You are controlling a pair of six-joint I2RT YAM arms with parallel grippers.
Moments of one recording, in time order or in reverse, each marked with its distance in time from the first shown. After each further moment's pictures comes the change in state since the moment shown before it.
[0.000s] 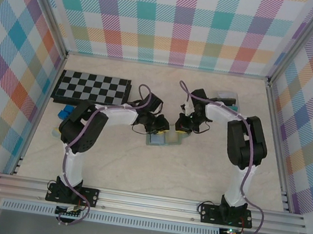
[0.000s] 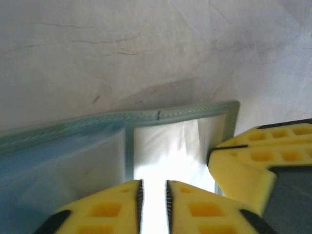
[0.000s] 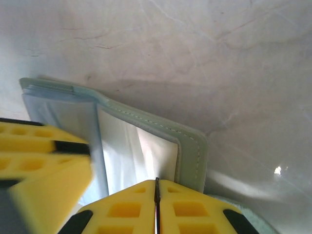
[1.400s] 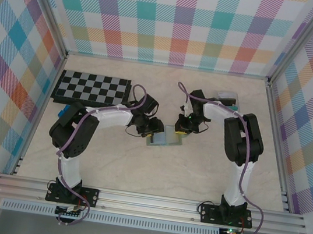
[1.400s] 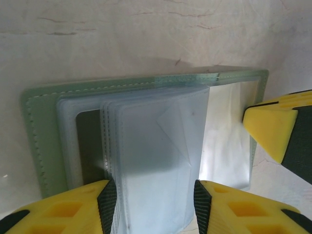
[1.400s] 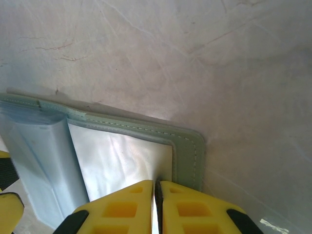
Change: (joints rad) left arm 0.004 -0.085 -0.061 -0.124 -0.086 0.031; right arm 0.003 0.057 0.029 -0.010 0.032 -0.003
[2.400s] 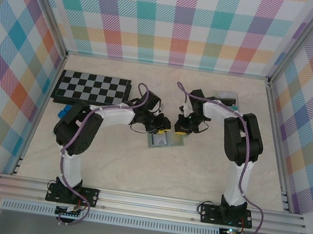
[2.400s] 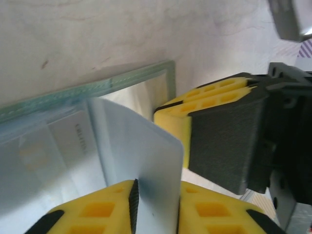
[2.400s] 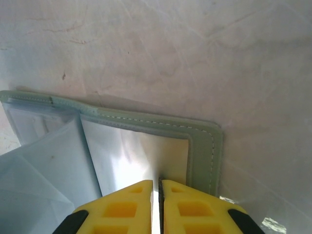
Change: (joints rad) left arm 0.010 0.051 0.047 0.157 0.222 -0.016; right arm 0.005 0.003 0.024 -0.058 -0.024 -0.038
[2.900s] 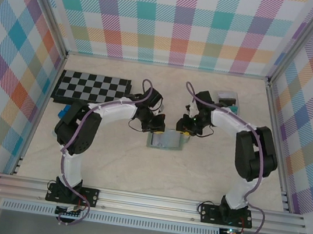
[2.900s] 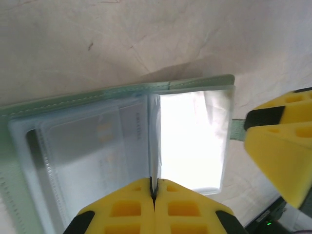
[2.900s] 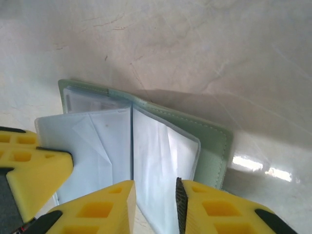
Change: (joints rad) left arm 0.001 0.009 0.135 -0.344 -0.082 0.230; right arm 0.001 -0.258 -0.214 0.145 0.017 0.175
